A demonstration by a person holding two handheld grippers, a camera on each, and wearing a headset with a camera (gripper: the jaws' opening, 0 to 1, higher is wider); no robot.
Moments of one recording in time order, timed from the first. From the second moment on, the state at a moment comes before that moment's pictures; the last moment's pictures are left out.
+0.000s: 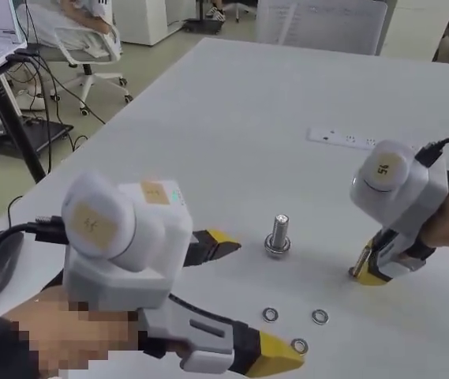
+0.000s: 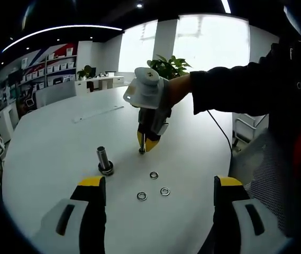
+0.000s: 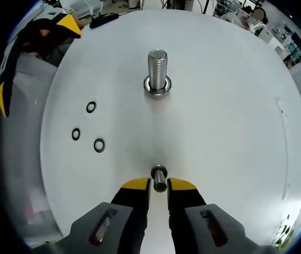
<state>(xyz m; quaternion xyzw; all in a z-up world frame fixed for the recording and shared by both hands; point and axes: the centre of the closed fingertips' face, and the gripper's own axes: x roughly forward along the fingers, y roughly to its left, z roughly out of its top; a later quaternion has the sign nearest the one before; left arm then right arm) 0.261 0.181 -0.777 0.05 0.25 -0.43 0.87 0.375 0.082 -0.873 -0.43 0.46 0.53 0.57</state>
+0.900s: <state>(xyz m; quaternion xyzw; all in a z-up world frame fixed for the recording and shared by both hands) 0.261 0.177 -0.774 0.05 0.24 -0.43 0.87 0.361 0.056 -0.861 -0.42 0.46 0.52 0.59</state>
